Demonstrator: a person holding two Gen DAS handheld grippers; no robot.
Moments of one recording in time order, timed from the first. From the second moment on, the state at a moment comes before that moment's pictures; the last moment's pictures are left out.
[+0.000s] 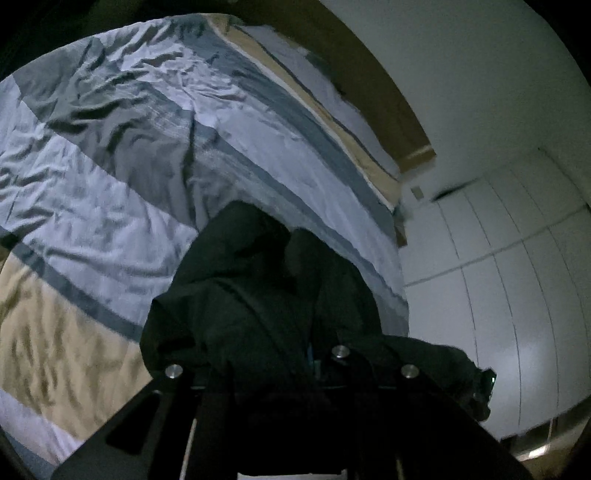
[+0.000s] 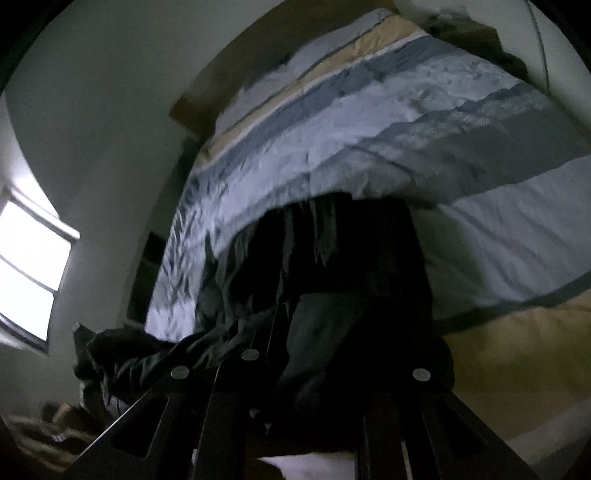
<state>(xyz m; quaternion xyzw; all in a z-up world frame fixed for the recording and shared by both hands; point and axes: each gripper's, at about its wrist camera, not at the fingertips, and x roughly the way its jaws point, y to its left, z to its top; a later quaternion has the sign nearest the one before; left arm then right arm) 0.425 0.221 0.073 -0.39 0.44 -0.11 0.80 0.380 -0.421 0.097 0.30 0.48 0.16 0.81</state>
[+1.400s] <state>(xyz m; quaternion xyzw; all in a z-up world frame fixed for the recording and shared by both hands) 0.585 0.210 -0.046 -0.39 0.52 0.00 0.76 0.531 -0.410 0.004 0.33 0.53 -0.01 0.78</state>
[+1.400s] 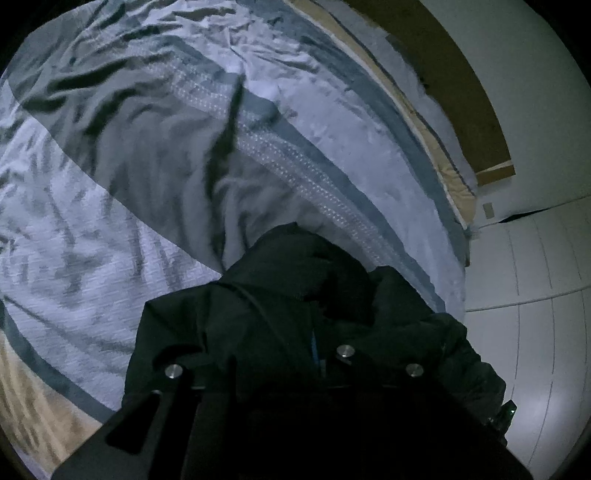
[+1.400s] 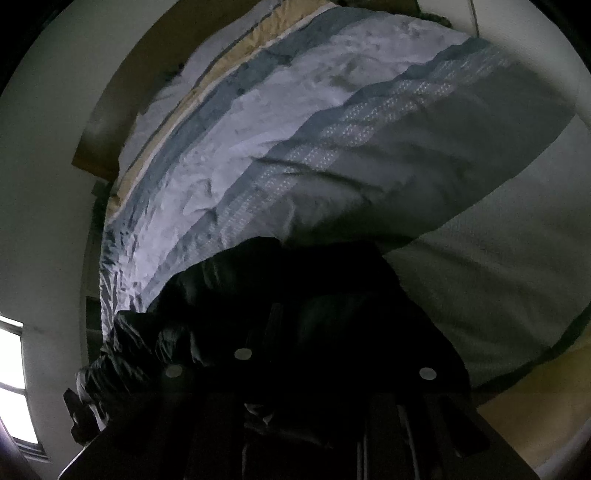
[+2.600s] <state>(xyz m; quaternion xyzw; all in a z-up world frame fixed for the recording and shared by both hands) 0.585 0.229 0.072 -0.34 0.45 -0.03 0.83 0.488 -0.350 0.122 0.20 0.43 0.08 0.88</state>
